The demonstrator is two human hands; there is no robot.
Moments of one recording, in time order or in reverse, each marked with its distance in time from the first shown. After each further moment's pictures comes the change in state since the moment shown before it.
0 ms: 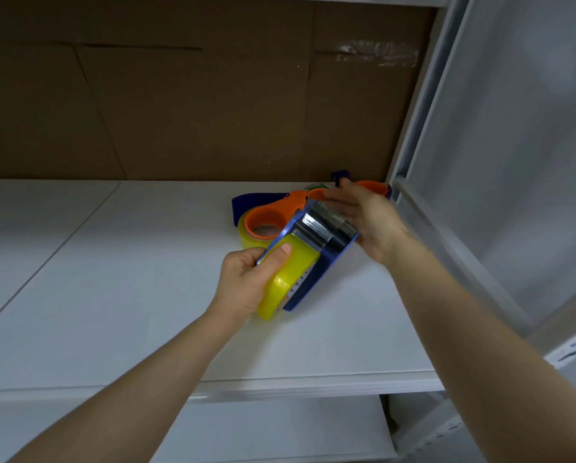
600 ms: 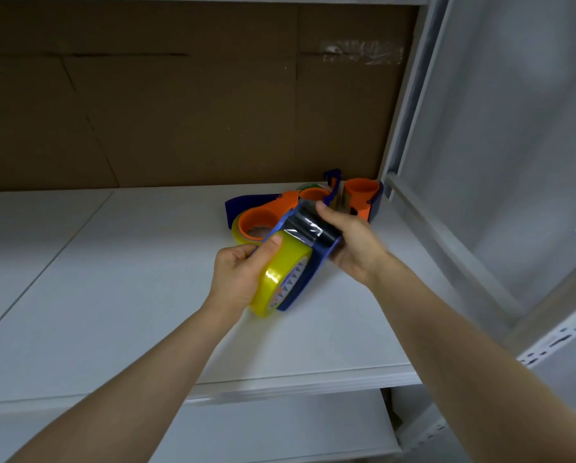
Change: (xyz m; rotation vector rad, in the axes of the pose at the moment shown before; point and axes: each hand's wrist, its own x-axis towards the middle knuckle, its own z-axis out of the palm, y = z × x) left_hand 0.005 0.007 0.002 0.004 0.040 -0.023; right_hand -0.023 0.023 0.013 0.306 -0.092 0.033
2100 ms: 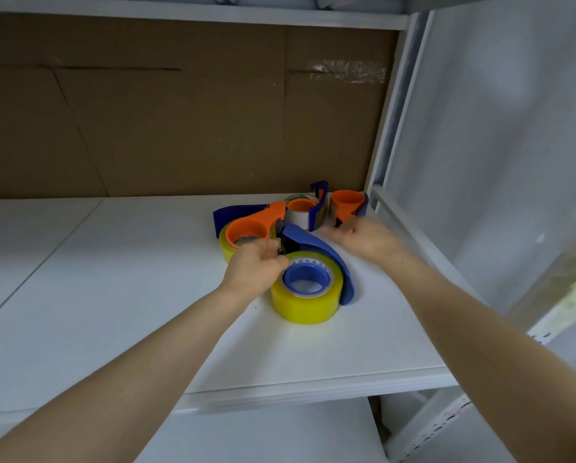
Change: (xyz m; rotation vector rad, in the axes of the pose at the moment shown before) left_hand 0.023 0.005 0.031 0.454 -0.145 -0.077; right_hand 0.014 -0.037 -0.048 -1.413 0.139 0.021
